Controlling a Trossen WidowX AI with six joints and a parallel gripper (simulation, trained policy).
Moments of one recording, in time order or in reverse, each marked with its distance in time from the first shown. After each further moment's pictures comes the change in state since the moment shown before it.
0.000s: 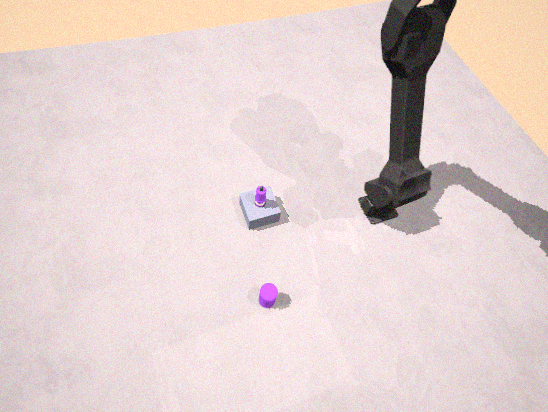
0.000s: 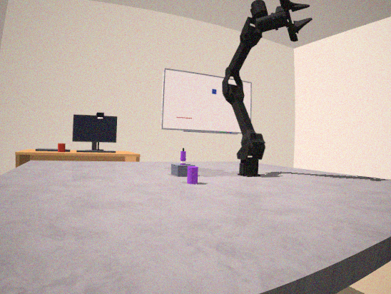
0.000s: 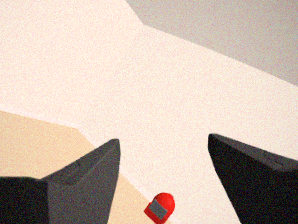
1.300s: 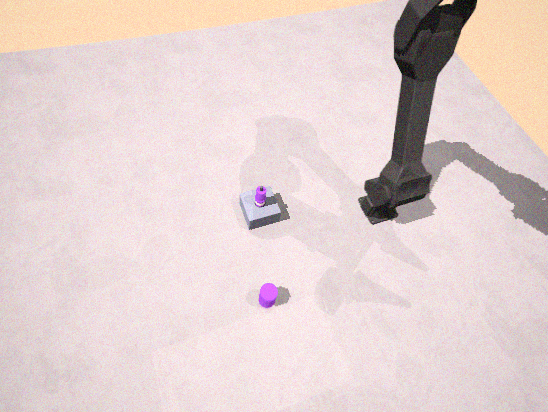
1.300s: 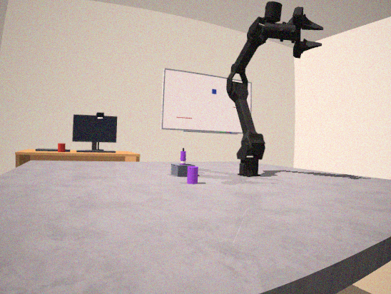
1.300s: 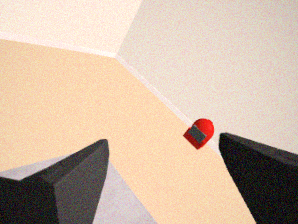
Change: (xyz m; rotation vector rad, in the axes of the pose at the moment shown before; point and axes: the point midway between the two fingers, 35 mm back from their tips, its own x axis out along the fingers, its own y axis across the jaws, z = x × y) arm 0.010 0.034 -0.110 0.088 0.351 0.202
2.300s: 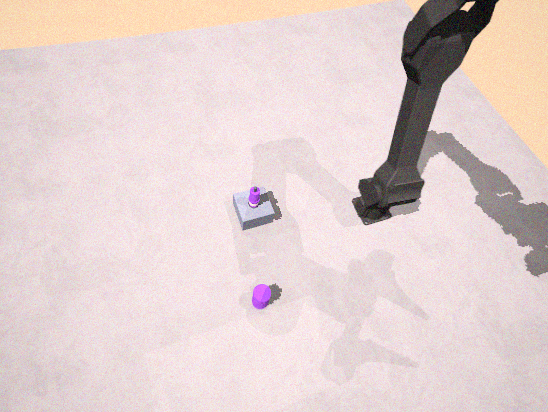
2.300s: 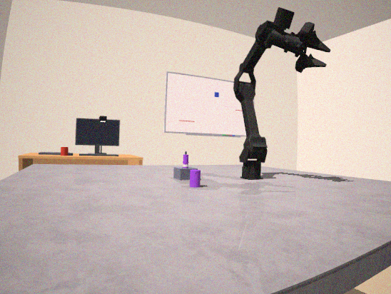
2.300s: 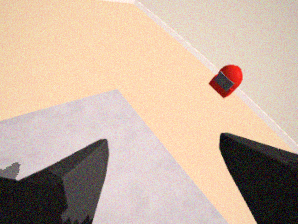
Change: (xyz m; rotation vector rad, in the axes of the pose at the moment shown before) arm 0.024 0.003 -0.083 0.073 0.243 0.123
